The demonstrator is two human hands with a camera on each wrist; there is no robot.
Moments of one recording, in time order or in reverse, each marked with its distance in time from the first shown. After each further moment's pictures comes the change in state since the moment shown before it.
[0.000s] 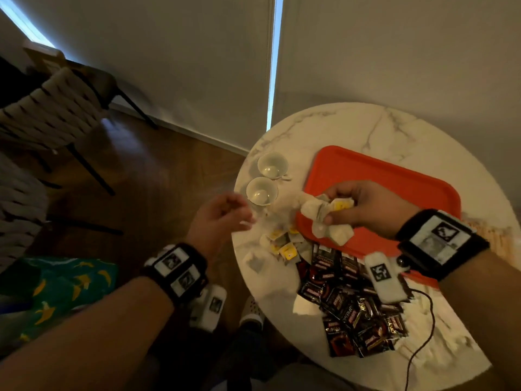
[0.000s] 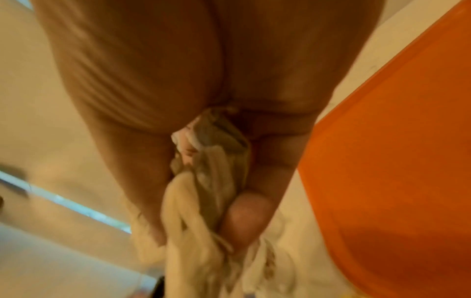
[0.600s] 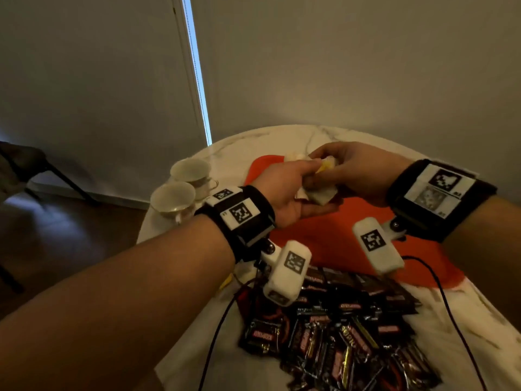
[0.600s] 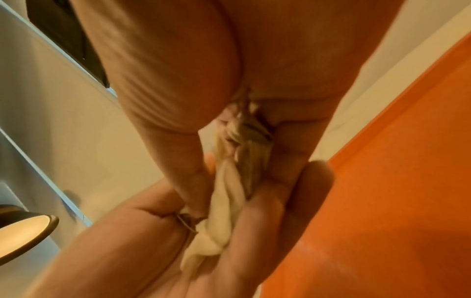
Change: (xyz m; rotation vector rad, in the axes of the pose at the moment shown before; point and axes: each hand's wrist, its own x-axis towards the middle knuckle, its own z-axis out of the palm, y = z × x) left_hand 0.103 -0.057 0.241 -0.217 -0.486 -0.127; right_hand 0.017 0.135 -0.050 0.020 0.423 -0.127
